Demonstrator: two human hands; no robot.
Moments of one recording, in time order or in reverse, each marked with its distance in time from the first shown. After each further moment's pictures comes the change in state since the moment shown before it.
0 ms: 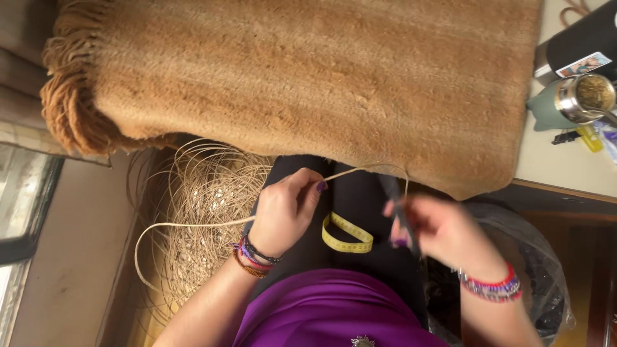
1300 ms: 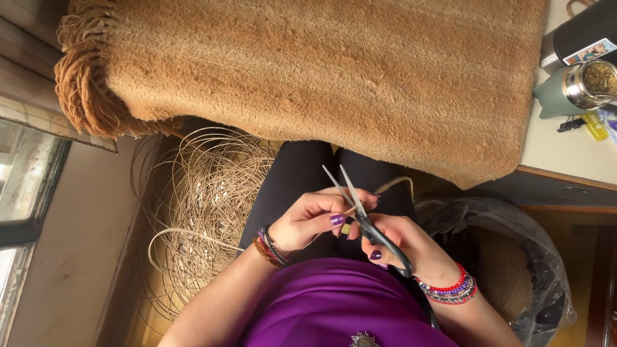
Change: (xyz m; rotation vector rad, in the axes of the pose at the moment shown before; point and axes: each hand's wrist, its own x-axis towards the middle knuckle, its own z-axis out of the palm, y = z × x) left_hand -0.037 -0.010 0.033 -1.228 -0.398 0.284; right_hand -0.021 -0.011 0.063 0.495 -0.361 -0.102
